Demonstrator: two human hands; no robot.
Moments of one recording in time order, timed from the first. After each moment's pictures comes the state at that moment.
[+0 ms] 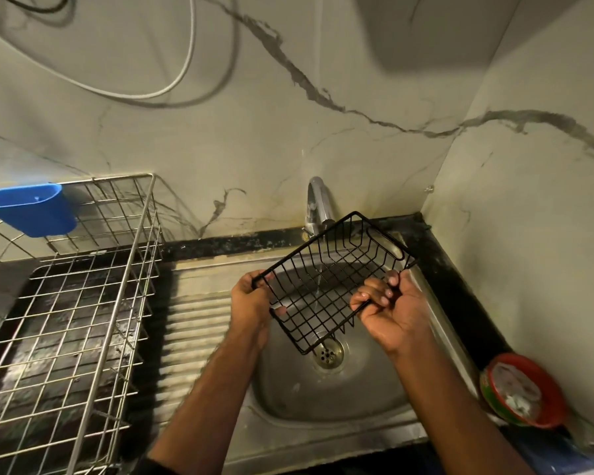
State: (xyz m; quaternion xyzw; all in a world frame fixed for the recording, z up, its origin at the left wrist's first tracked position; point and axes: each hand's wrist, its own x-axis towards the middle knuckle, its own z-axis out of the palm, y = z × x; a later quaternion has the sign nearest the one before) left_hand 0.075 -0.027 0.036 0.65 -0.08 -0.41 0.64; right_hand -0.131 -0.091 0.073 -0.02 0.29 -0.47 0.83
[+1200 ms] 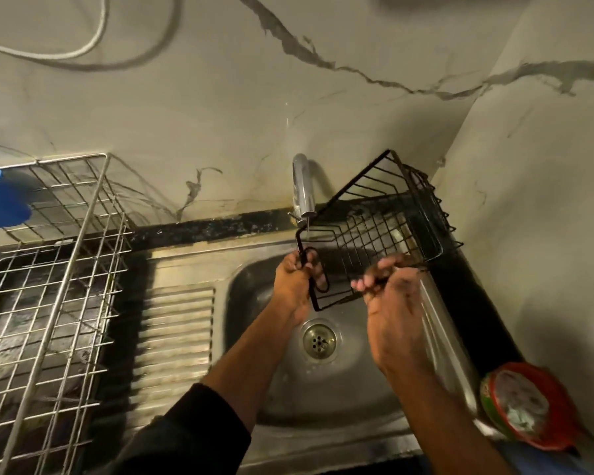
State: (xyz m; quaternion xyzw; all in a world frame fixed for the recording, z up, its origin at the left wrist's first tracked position) left_hand 0.015 -0.129 -0.012 0.58 -0.14 -0.52 0.61; right_hand -0.135 -0.111 0.050 -0.39 0.34 -0.57 0.64
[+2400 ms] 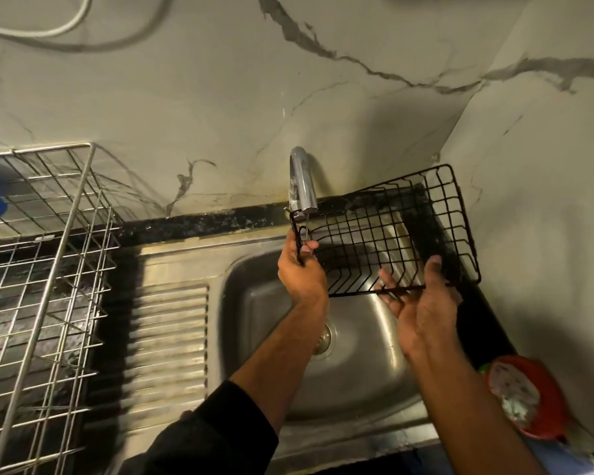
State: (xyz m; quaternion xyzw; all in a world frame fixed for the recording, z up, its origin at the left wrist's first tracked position) left_hand -0.017 -0.151 -0.012 0.63 -0.05 -0.32 0.70; right_hand -0.157 -0.133 0.064 -0.14 0.53 -0.55 0.64
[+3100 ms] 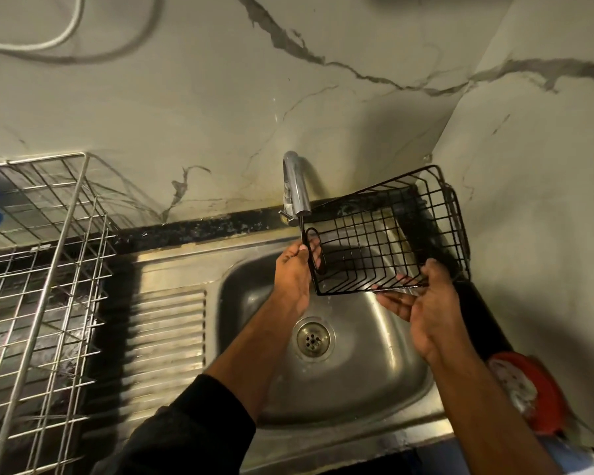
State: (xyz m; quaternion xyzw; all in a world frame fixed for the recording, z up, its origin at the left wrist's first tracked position) left_hand 0.011 -0.147 -0.001 0.50 -0.04 -0.55 0.67; right_hand -0.178 -0.141 0.070 -0.23 0.58 -0.44 0.64
